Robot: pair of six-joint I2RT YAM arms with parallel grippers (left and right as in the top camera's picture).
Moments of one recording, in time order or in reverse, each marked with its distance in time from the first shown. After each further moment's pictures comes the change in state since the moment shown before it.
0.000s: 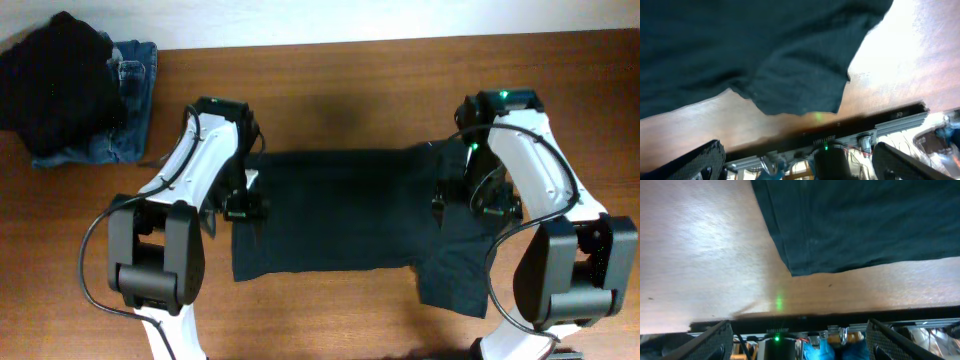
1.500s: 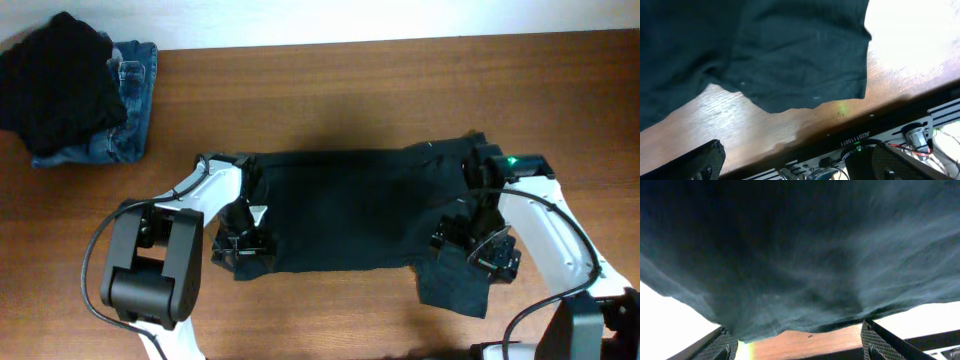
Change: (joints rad) left arm -0.019 -0.080 -0.438 0.417 0.151 -0.019; right arm 0.000 -0.318 -0.440 0.228 -0.076 0.235
